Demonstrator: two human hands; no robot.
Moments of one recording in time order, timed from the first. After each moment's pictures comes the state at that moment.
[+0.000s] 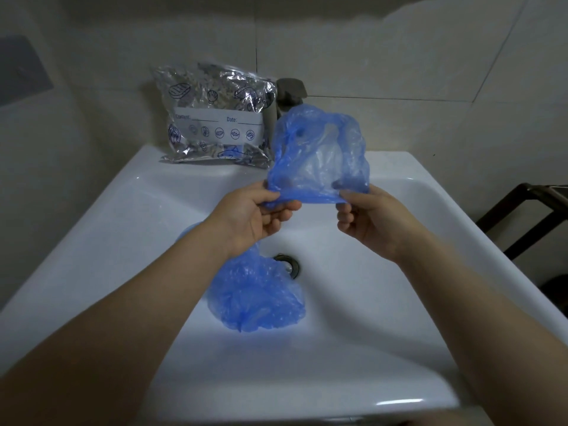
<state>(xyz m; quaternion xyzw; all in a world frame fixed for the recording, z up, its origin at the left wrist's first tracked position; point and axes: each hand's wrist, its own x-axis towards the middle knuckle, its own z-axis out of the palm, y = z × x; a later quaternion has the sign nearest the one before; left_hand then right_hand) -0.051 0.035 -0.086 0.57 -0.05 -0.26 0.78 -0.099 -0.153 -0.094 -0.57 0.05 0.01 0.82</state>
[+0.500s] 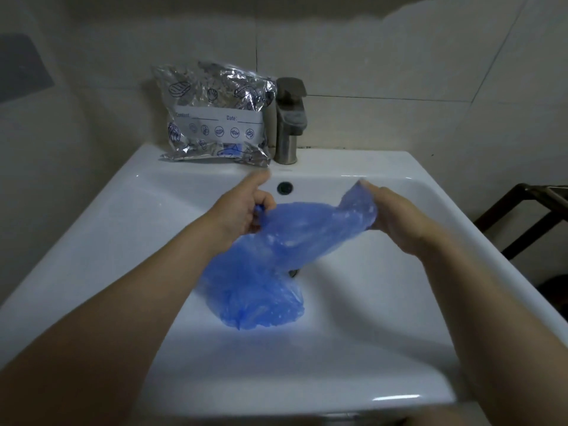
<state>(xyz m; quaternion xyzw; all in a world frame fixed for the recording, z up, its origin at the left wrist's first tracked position) -0.040 0.044 -0.094 0.70 -0.09 -0.22 0.67 -0.110 -0.171 -0.087 -0.80 -0.01 -0.02 0.60</state>
